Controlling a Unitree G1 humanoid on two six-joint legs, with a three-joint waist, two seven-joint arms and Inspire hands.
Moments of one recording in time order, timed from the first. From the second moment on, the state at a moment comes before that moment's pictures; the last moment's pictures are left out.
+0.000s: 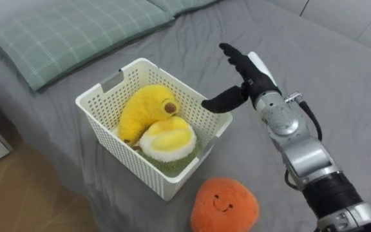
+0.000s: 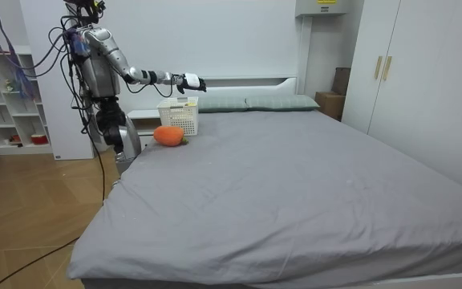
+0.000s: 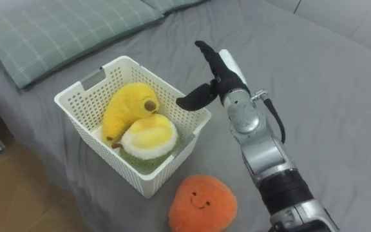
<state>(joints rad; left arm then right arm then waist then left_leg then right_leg) 0.22 0.18 0.08 0.90 0.25 0.22 0.02 -0.38 -0.28 0.24 0.37 -0.06 0.17 -0.06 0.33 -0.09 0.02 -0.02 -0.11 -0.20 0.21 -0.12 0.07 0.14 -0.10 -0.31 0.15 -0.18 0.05</state>
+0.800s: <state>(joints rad) 0.25 0.15 0.10 0.90 0.20 0.14 0.06 -0.05 -0.25 0.26 0.41 -0.05 0.10 0.03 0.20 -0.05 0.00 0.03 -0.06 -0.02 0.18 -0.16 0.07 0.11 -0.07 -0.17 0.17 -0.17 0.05</state>
